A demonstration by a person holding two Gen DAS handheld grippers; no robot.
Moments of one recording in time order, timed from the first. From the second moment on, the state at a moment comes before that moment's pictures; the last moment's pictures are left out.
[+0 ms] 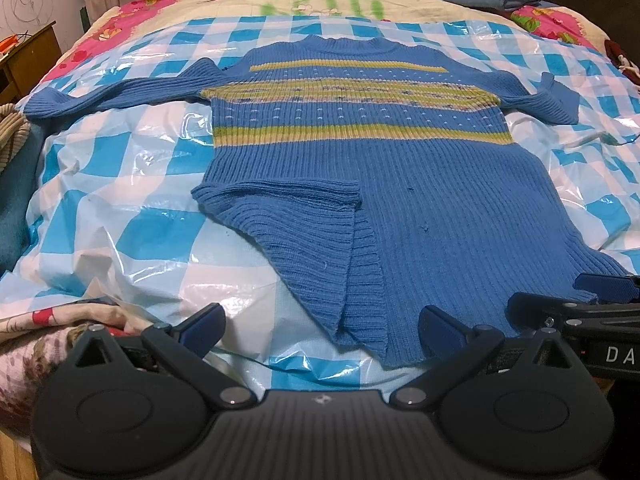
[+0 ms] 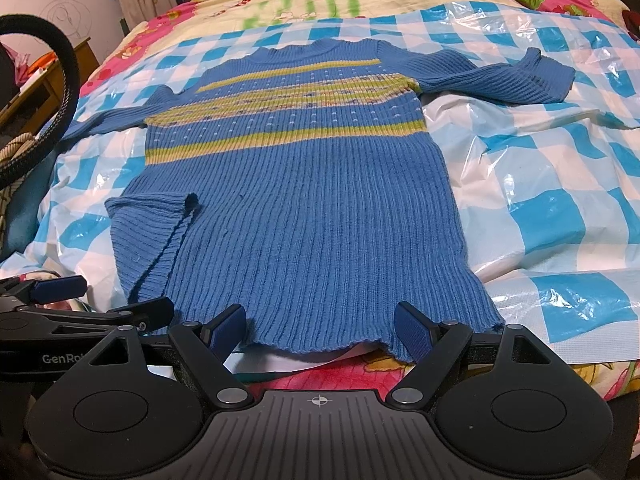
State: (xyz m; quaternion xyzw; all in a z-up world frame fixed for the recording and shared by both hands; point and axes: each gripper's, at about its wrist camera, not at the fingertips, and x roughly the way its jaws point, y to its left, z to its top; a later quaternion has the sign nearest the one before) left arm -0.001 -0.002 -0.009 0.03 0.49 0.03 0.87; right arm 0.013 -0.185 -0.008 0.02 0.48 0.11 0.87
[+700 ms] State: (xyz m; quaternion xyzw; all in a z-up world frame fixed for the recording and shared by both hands) left arm 0.009 0.050 0.010 -0.01 0.47 0.08 0.88; right arm 0.051 -0.124 0.012 -0.02 0.43 0.19 0.88
